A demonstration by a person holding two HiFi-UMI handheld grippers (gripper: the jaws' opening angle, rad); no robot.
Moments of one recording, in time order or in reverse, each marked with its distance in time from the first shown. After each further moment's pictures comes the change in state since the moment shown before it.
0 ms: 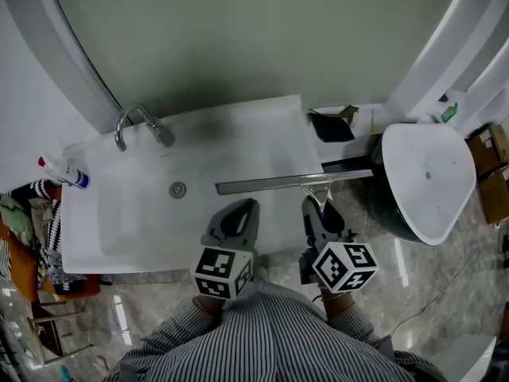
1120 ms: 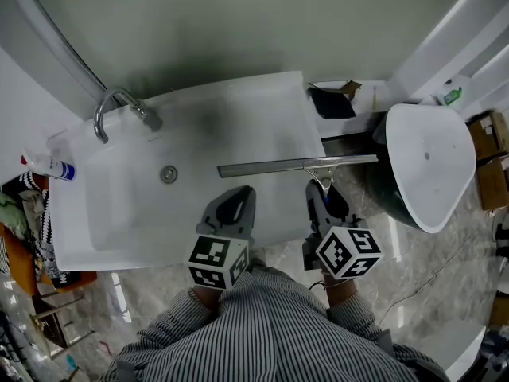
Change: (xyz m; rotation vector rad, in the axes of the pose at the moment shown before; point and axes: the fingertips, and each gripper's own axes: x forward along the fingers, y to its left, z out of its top) left arm 0.033 0.027 -0.025 -0.083 0.084 -0.009; right arm 0.038 -0.031 -0.016 -0.003 0.085 -0.059
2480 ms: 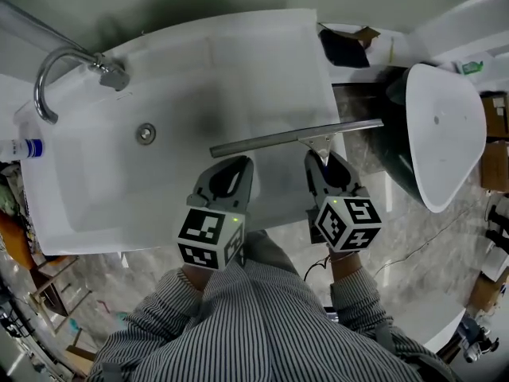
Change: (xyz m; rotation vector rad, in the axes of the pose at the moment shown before) left arm 0.066 0.031 -0.070 -0.081 0.199 -0.007; right arm 0.070 -0.061 -0.084 -0.117 0.294 -0.033
